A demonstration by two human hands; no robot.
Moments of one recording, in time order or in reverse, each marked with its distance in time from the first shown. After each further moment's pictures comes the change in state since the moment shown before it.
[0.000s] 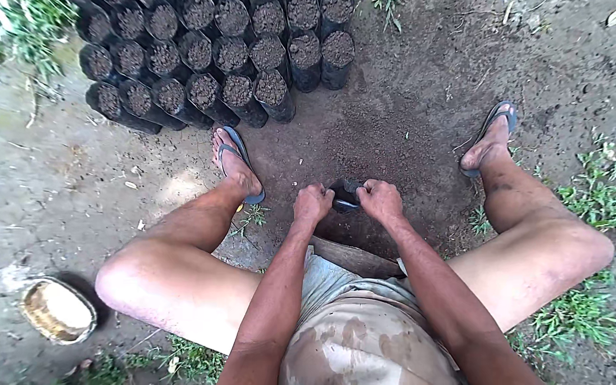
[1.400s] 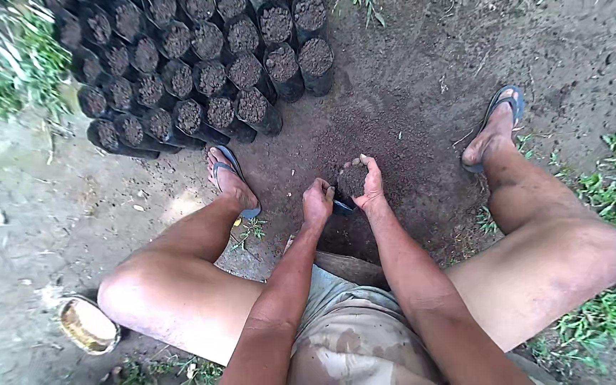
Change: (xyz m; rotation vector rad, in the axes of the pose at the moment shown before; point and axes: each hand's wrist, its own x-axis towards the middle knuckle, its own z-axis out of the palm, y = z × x) left_hand 0.056 0.028 0.057 -0.114 0.246 0.119; right_hand 0.091 0.004 0.022 1.894 -0.079 0.169
